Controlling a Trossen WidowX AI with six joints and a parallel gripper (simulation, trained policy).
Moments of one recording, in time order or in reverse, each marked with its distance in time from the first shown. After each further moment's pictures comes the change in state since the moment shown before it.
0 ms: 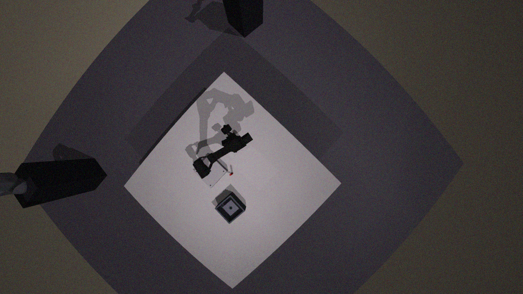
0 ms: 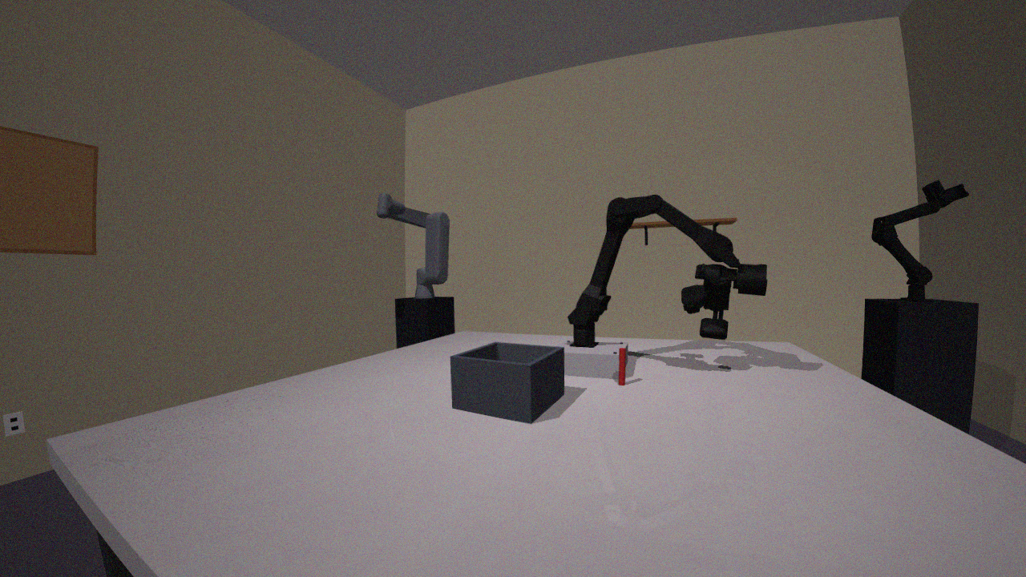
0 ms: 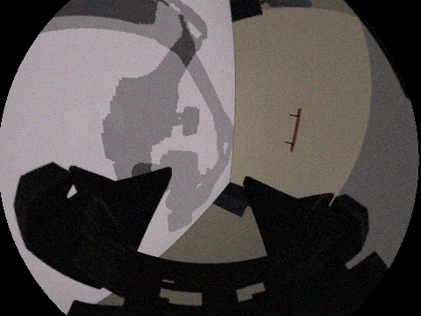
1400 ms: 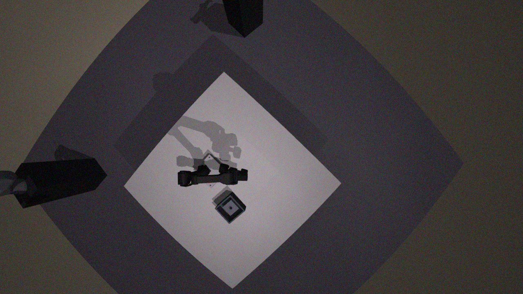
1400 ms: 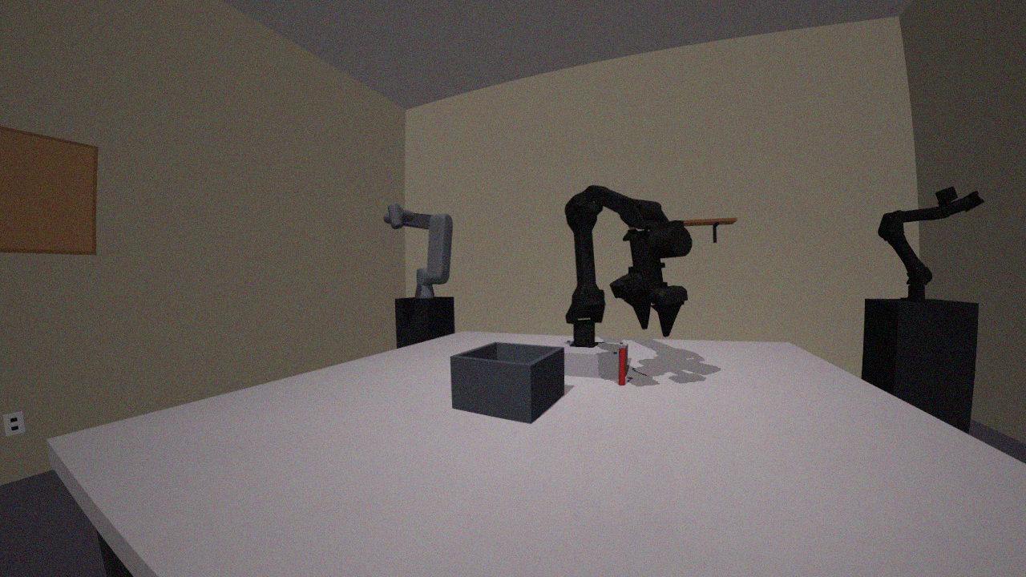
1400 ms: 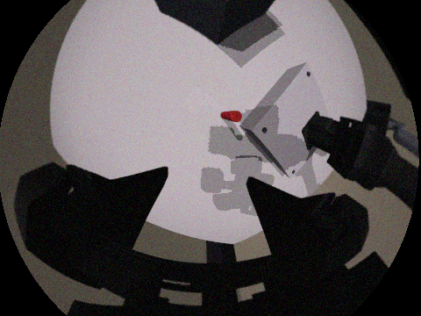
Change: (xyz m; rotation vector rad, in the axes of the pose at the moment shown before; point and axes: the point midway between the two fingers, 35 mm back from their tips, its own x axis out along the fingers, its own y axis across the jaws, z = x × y) arm -0.192 0.140 0.118 -0.724 -0.155 0.831
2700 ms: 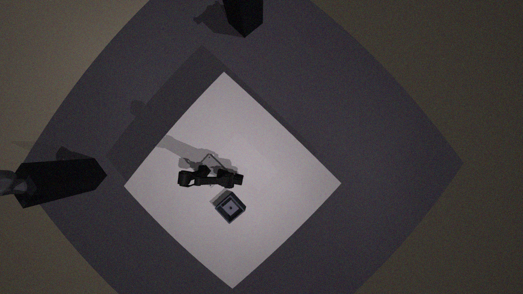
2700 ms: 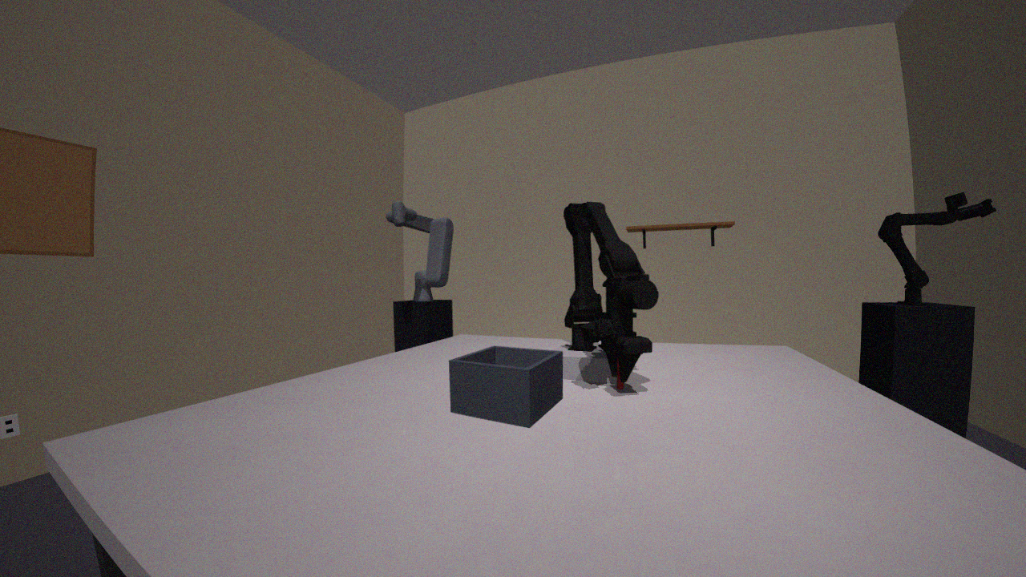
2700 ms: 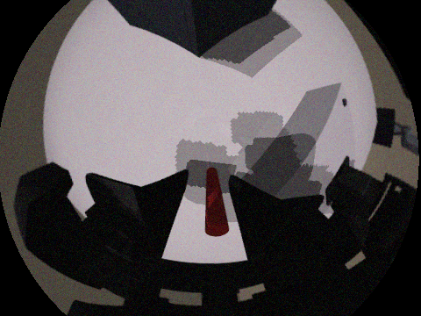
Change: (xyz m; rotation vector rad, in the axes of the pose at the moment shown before) arm 0.084 -0.021 0.077 0.001 -0.157 0.051
